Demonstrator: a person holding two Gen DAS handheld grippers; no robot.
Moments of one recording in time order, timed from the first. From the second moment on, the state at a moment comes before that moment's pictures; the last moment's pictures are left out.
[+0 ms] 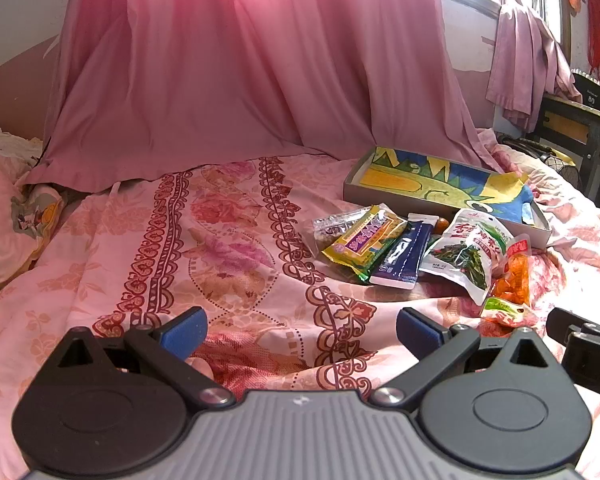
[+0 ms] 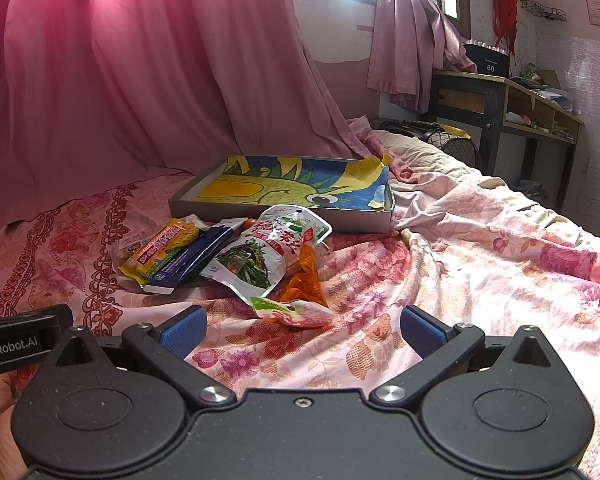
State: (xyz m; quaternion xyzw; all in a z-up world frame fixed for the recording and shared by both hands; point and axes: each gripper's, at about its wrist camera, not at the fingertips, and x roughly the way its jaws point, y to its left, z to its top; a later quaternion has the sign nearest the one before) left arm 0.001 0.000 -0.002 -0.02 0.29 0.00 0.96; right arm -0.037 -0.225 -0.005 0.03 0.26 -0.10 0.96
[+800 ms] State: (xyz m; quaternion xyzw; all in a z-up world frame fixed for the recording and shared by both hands) left arm -0.001 -0.006 -0.004 -0.02 0.29 -0.01 0.96; right arm -0.035 -0.226 -0.007 0.03 0.26 -0.10 0.96
